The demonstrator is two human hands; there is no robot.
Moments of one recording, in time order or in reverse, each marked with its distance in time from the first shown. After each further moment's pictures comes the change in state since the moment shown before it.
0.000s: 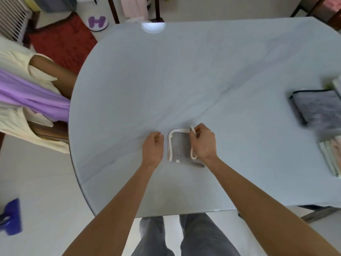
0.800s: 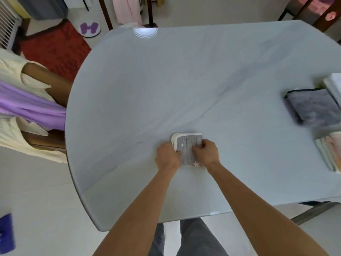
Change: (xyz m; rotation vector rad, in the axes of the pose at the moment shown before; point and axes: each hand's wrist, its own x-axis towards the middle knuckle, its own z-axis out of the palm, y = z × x) left_hand -0.009 0.012 0.013 0.498 -0.174 -0.140; right_hand -0.009 0.011 0.030 0.128 -0.137 0.283
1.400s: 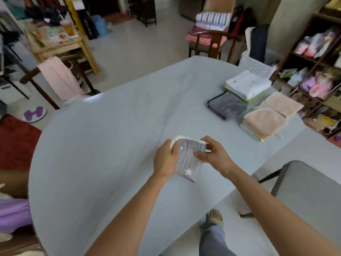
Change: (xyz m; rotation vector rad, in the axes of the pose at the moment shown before) left_hand -0.065 0.099 -0.038 -0.131 -0.052 0.704; right_hand -0.096 0.013 -0.141 0.538 0.101 -0.245
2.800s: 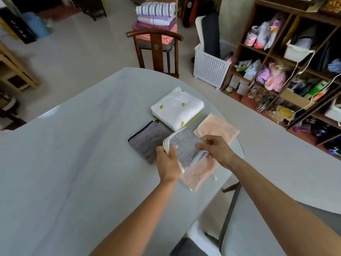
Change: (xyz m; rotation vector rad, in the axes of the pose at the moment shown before) left_hand 0.156 0.287 0.318 -0.323 0.001 -0.153; right_hand 0.158 0.020 -0.421 0.171 0.227 0.199
